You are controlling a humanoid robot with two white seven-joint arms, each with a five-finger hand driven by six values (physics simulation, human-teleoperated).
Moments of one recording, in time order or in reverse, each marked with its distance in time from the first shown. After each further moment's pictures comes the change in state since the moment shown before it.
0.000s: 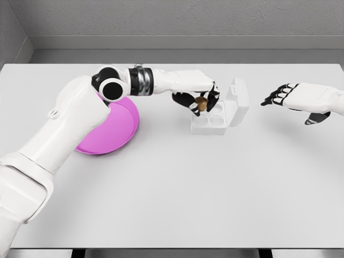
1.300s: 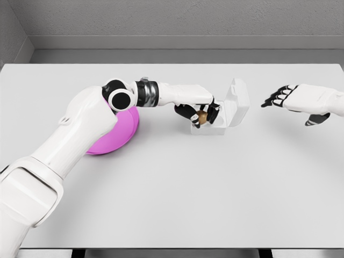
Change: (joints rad) left arm 0.018 -0.049 -0.028 0.110 -0.013 0.000 0.001; right arm -0.002 0.000 0.005 0.002 0.010 0.000 0.000
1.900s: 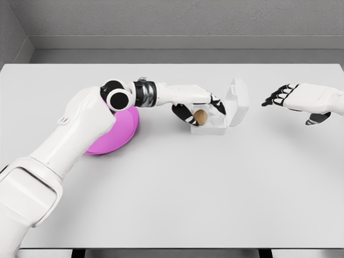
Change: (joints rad) left arm -0.002 0.008 0.003 0.016 0.010 0.000 0.000; right arm -0.002 0.000 -0.004 0.001 0.001 0.000 0.000
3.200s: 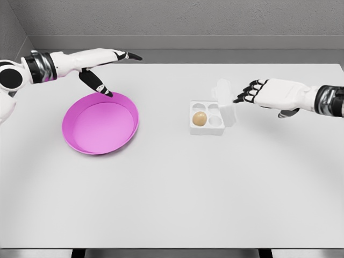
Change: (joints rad) left arm -0.028 0.431 0.051 -0.061 0.260 0.000 0.000; right arm -0.046 0.135 0.023 -0.065 0.114 0.000 0.000
